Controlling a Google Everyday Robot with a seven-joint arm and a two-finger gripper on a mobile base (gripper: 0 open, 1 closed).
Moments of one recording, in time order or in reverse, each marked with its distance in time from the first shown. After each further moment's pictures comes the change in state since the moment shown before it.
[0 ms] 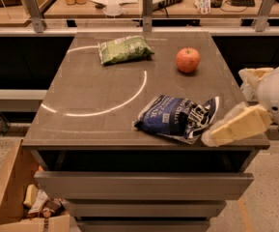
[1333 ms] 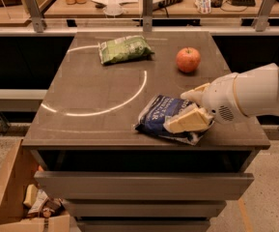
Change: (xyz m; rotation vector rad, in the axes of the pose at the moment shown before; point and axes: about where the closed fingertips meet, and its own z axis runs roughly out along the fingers) arm -0.004 0.009 0.103 -0.117 0.002 -0.020
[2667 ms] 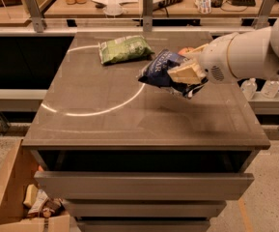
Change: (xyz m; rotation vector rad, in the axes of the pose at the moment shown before) arm -0.068 -0.082 -0.010 0.240 -0.112 -0.059
